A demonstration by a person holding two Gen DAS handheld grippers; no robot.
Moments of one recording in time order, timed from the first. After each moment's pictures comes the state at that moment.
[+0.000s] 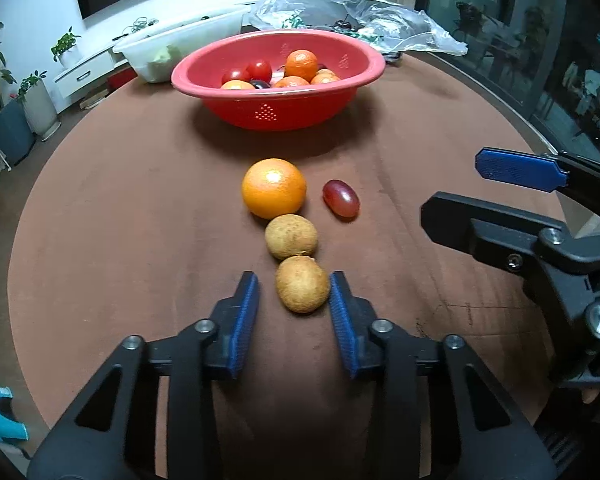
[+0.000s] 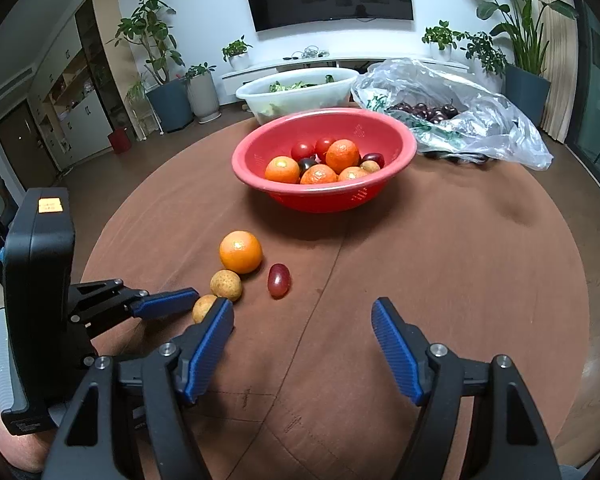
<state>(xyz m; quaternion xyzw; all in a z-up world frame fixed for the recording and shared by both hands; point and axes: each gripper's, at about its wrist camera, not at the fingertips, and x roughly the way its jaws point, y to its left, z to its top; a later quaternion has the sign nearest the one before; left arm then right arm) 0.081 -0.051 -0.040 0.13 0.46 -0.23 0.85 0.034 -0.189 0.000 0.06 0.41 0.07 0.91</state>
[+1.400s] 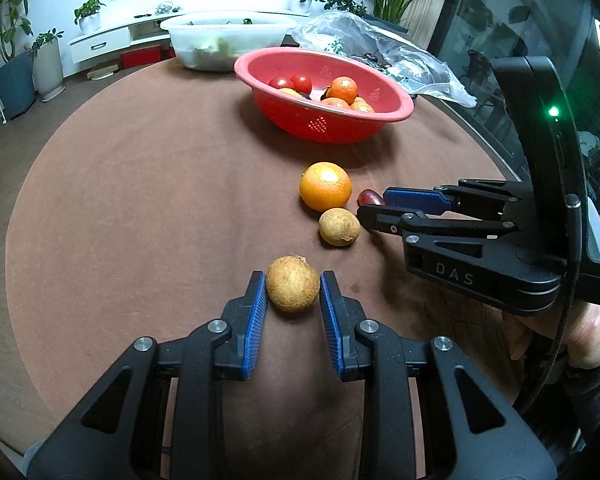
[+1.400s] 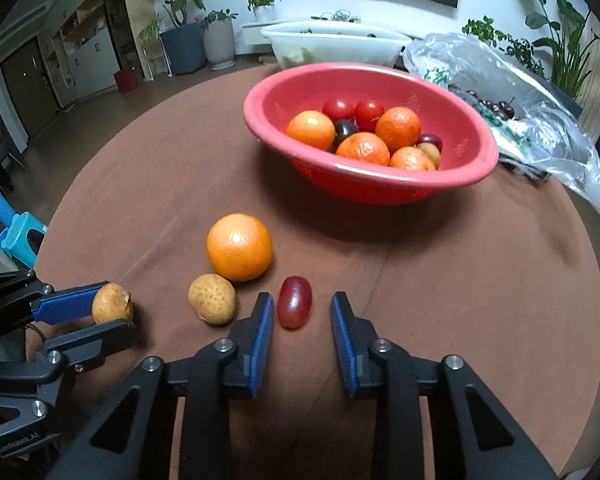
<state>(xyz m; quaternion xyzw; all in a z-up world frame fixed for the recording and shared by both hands) 0.076 0.012 -0.025 0.03 0.45 -0.24 0.86 0.087 -0.154 -0.037 -0.03 0.47 0.09 0.88</state>
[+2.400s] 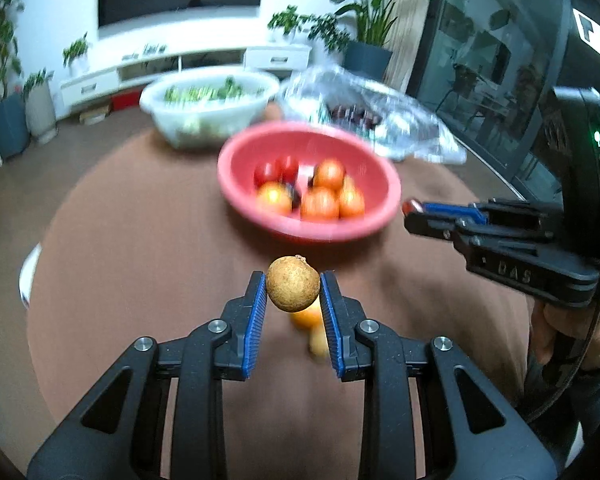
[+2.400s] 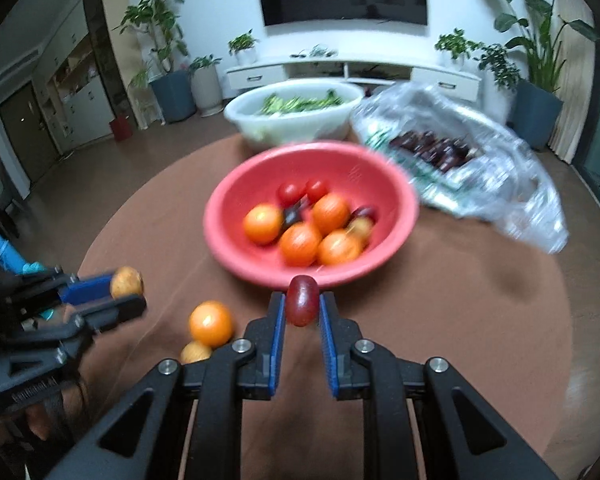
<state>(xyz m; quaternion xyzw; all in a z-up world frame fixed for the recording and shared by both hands) 0.133 -0.018 0.042 0.05 0.39 -0.26 0.88 0.101 -0.211 0.034 0.03 0.42 0.07 0.91</state>
